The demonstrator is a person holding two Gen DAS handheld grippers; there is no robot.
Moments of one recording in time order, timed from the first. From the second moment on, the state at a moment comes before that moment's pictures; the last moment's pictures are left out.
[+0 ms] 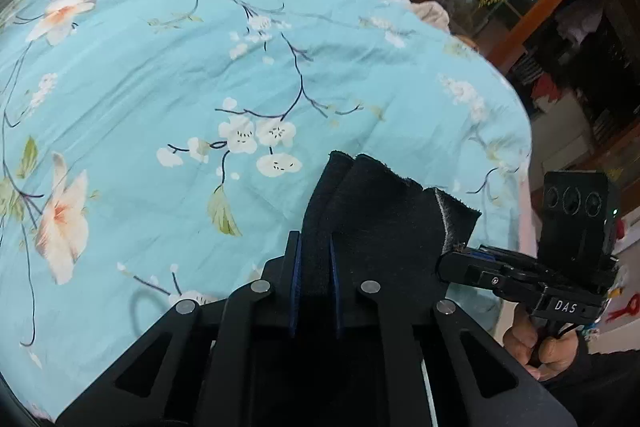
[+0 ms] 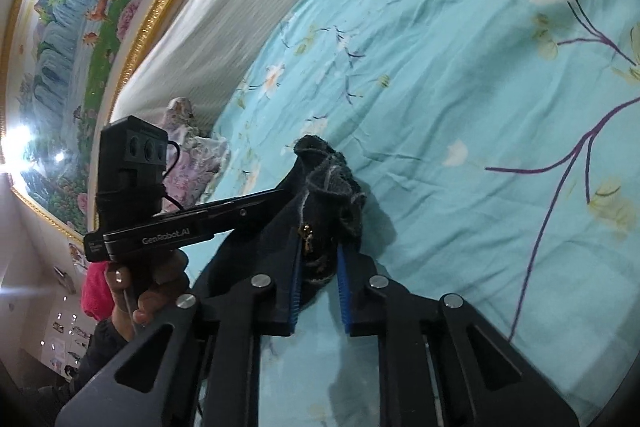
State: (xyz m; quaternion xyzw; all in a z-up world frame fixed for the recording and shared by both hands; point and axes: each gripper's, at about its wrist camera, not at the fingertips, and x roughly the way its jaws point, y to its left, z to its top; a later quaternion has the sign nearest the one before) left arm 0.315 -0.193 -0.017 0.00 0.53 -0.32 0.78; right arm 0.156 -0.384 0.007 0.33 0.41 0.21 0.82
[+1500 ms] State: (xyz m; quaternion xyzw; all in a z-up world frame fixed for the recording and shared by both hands) left arm 0.141 0.049 -0.013 -0.21 0.42 -0.18 0.86; right arm 0.121 -0.149 0.009 0.27 0.47 0.49 0.69
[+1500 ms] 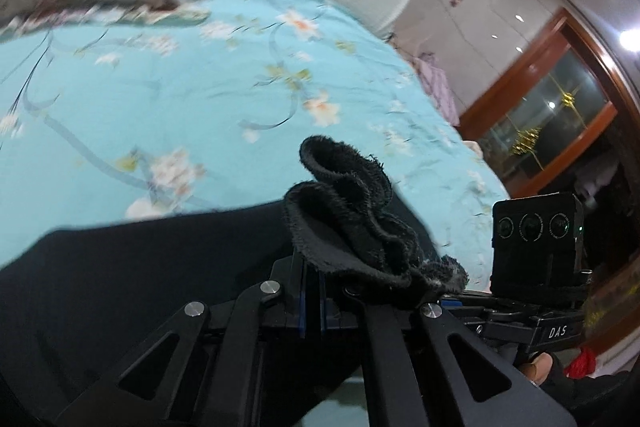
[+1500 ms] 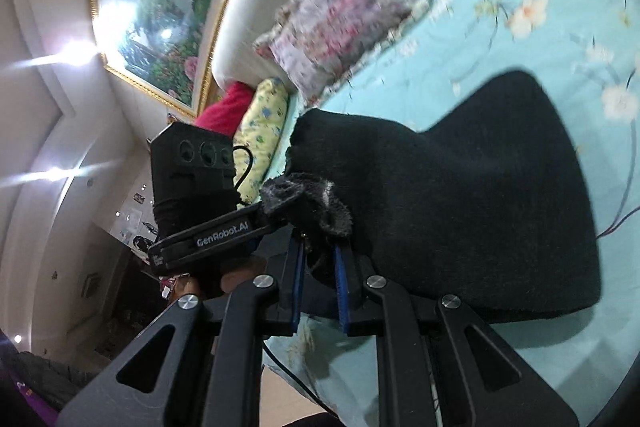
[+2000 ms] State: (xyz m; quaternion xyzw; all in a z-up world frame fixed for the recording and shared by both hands) left arm 0.112 0.074 -0.048 -0.24 0.45 -0.13 0.85; right arm 0.124 -0.128 -0.020 0.24 0.51 0.46 0.68
